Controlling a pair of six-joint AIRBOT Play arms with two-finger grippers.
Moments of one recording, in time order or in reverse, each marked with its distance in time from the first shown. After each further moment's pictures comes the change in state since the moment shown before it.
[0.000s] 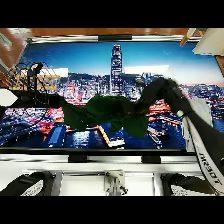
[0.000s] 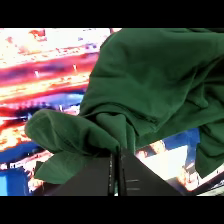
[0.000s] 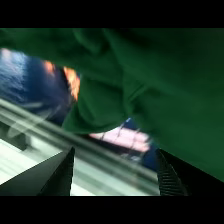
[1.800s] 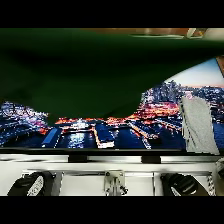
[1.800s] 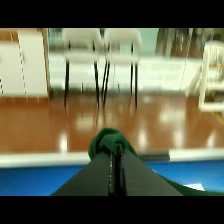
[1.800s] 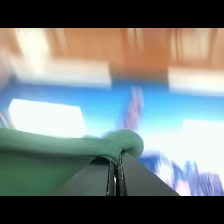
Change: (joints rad) left arm 0.328 0.317 0.842 -0.003 0.000 0.006; right arm 0.130 0.874 0.352 -0.716 0.182 0.214
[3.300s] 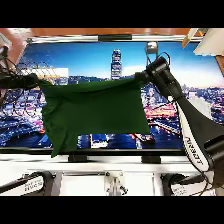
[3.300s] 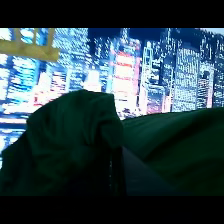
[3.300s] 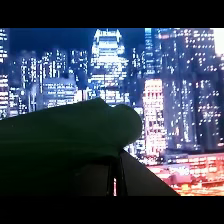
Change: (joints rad) left arm 0.005 -0.584 -0.585 -0.056 0.039 0.063; right arm -0.125 -1.062 0.049 -0.181 0.058 0.279
